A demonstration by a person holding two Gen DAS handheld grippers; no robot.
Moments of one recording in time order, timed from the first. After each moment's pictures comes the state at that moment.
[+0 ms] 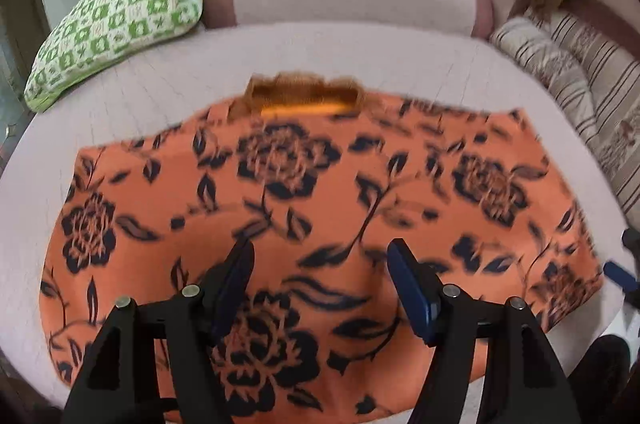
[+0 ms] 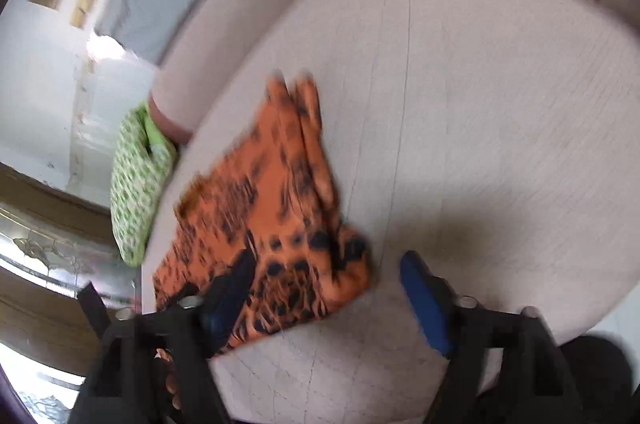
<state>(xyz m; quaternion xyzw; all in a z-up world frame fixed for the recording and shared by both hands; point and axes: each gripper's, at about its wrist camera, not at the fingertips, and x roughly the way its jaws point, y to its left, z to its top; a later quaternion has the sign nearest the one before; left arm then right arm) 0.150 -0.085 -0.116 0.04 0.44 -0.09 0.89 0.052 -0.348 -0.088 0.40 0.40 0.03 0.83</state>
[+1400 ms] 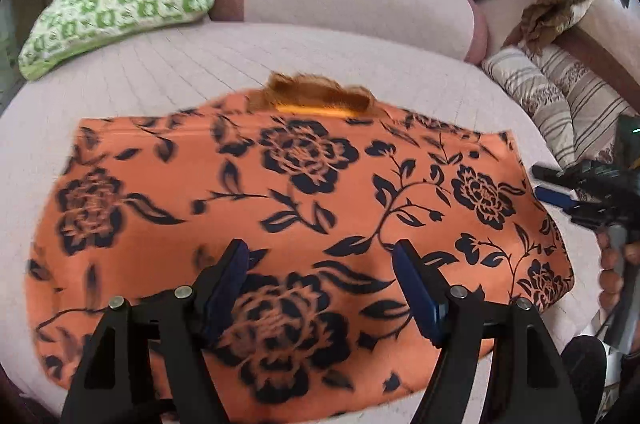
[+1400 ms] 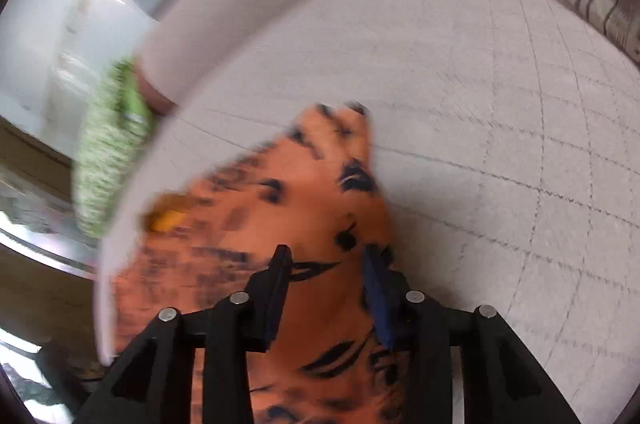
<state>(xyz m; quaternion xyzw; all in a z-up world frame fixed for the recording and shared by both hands) 0.135 -0.044 -0.111 -0.02 0.44 -0.11 0.89 0.177 -0.299 -0.080 0.29 0.45 0.07 0.84</state>
